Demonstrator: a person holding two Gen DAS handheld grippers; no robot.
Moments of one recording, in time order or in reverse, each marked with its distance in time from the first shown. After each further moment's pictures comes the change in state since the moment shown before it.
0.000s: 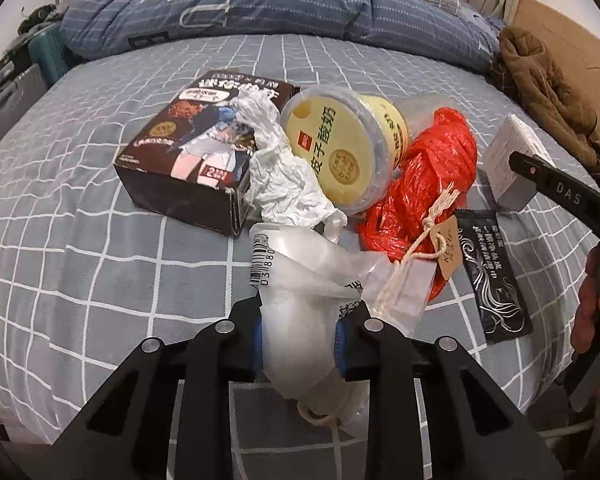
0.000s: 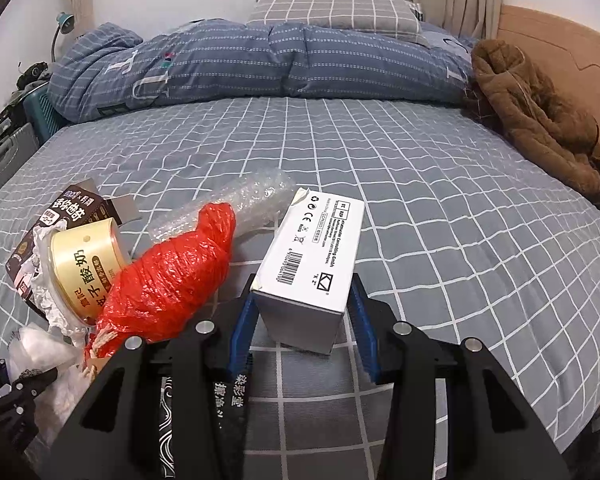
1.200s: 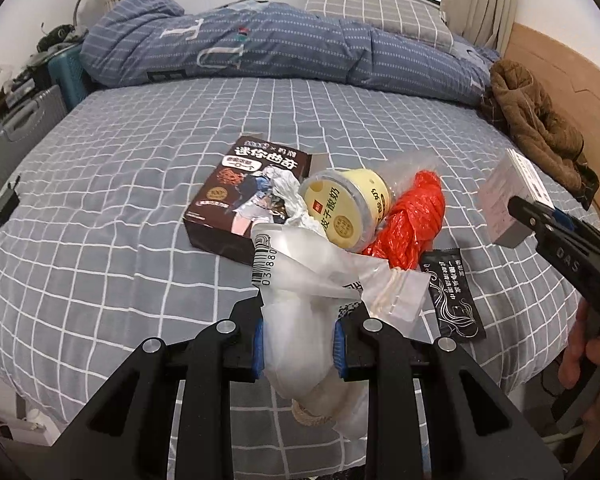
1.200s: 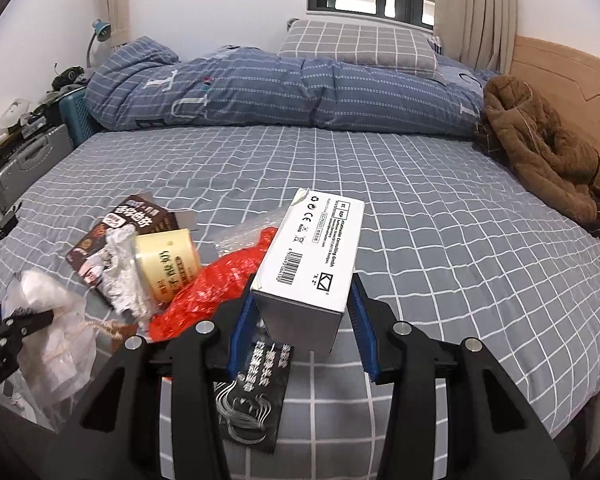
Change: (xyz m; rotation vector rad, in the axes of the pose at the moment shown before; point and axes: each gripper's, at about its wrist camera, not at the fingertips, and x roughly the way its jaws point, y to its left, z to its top) left arm -0.085 0.008 0.013 -0.019 -0.104 0.005; right arm -0.086 0.018 -0.001 -0.058 -0.080 0.066
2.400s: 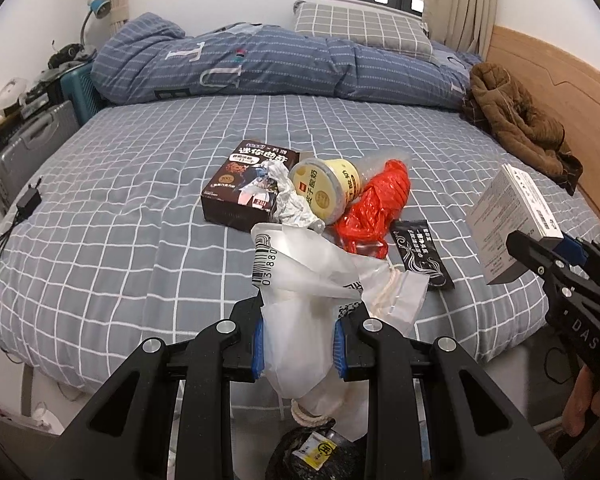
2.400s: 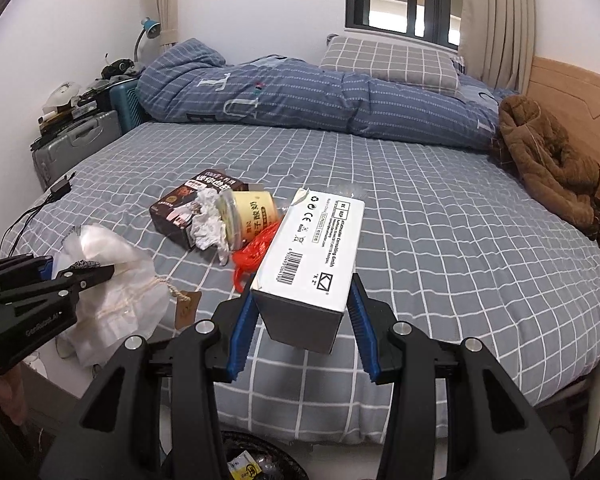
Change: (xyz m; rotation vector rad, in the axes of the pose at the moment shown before) left arm -0.069 -0.013 -0.053 0.039 -0.063 0.005; right arm -0.109 0.033 -0.060 -0.074 -0.031 0.087
